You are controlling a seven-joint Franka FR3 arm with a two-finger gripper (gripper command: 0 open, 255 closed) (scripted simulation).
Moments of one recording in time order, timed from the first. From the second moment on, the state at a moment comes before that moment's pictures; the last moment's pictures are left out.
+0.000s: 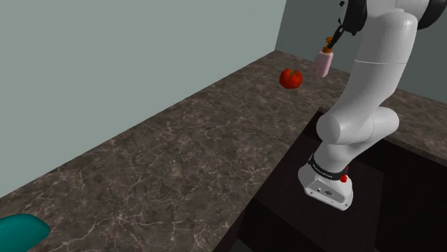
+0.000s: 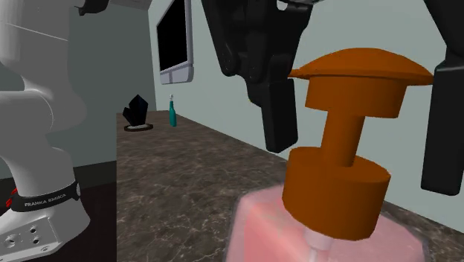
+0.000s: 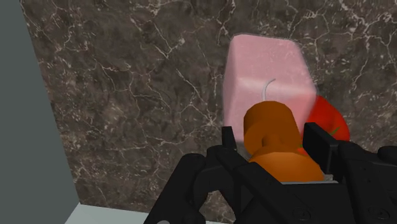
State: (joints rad) arm -0.66 0.30 -0.68 -1.52 0.35 1.82 -1.51
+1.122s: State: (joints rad) arm -0.65 0.31 -0.66 -1.67 0.38 1.98 -1.55
